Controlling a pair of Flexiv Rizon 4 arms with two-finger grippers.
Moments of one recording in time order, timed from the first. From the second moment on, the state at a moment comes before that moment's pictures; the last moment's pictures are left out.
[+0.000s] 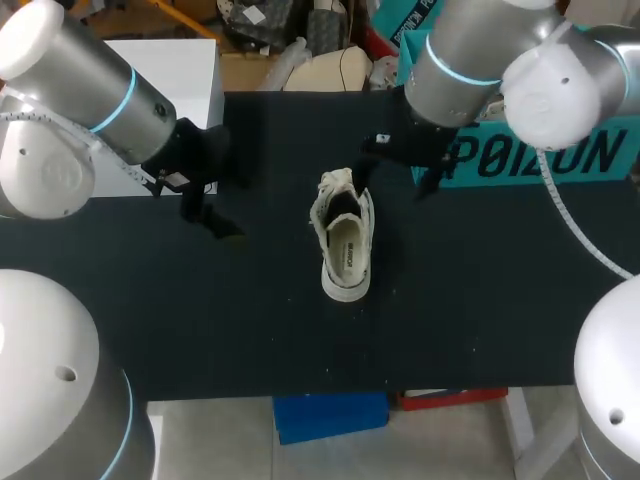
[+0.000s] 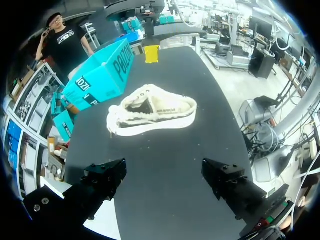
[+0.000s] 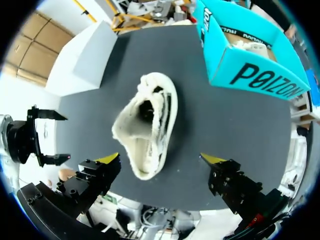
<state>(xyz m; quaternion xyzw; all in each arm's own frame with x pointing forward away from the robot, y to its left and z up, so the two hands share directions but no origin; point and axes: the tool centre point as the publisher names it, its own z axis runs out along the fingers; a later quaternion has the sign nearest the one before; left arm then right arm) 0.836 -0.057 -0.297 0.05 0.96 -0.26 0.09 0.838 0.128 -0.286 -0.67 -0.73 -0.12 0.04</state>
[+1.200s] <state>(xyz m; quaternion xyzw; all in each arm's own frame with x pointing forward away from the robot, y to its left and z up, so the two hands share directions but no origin) 0.836 -0.057 -0.297 0.05 0.96 -0.26 0.09 0.867 0.137 -0.375 -0.70 -0.72 -0.01 -0.02</state>
